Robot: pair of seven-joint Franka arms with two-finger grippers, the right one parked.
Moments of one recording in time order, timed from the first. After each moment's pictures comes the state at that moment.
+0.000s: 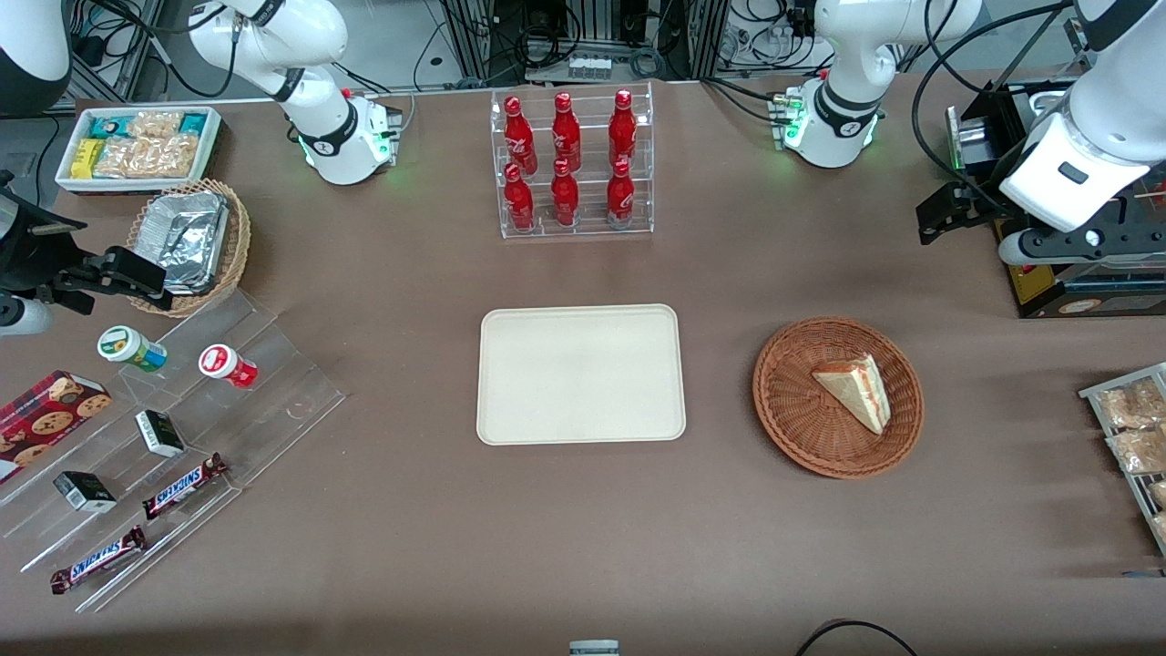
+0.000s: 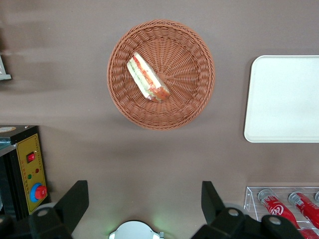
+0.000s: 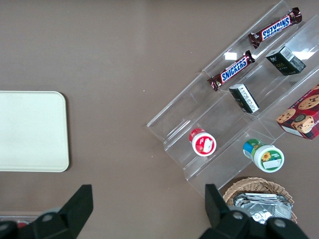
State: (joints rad) arm -0.05 -0.04 -0.11 -1.59 -0.01 1.46 -0.18
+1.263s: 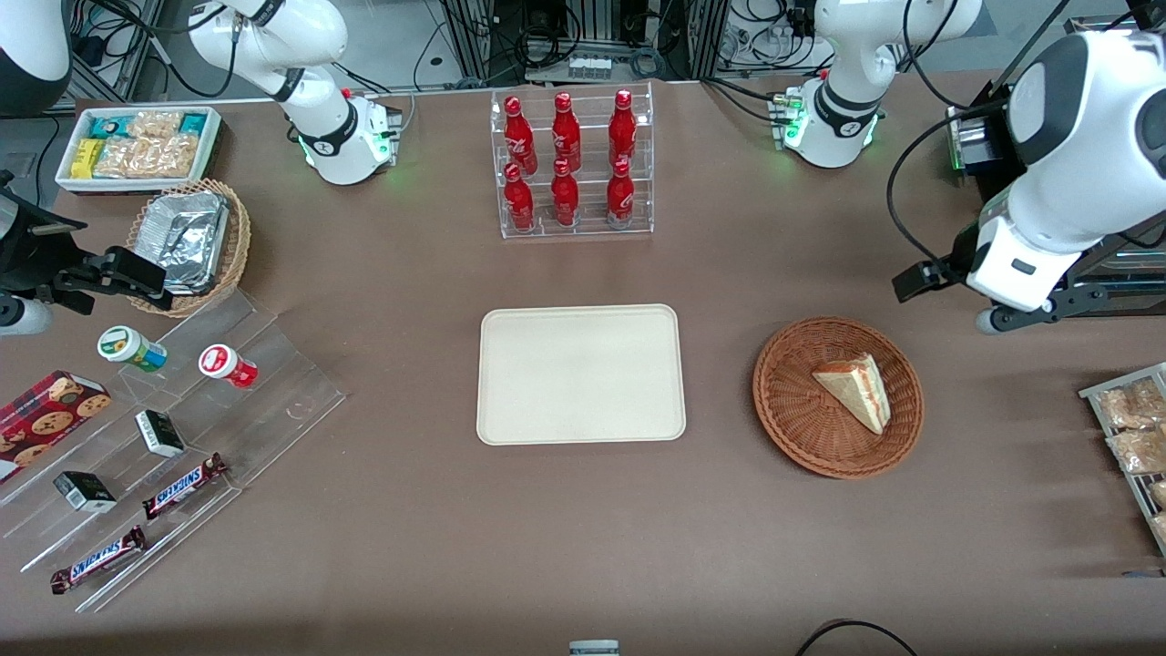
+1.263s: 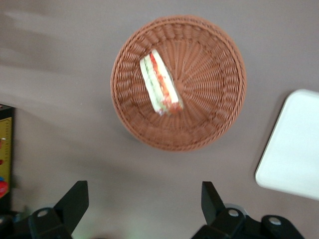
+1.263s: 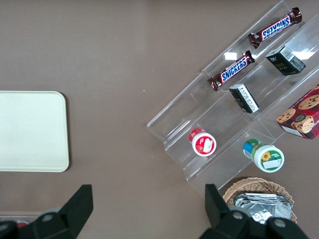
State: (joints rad) arm -0.05 -0.02 -0.07 -1.88 -0.01 1.77 -0.41
